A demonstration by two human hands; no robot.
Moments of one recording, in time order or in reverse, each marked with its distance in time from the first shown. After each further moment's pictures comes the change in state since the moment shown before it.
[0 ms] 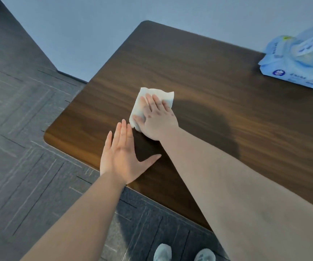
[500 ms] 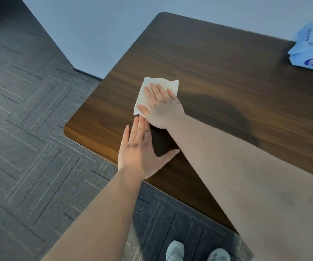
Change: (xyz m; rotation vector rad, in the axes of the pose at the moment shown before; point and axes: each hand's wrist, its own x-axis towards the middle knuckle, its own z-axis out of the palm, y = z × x) left_hand -0.002 0.000 0.006 -0.013 0.044 0.018; right_hand 0.027 -0.020 0.004 -0.043 0.031 -0.062
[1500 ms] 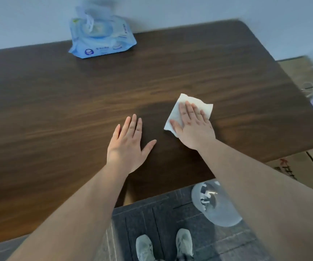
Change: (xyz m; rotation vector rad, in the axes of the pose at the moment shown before) left_hand -0.072 0.334 0.036 0.173 -0.222 0.776; right_hand -0.436 0.291 0.003 0.103 0.109 0.978
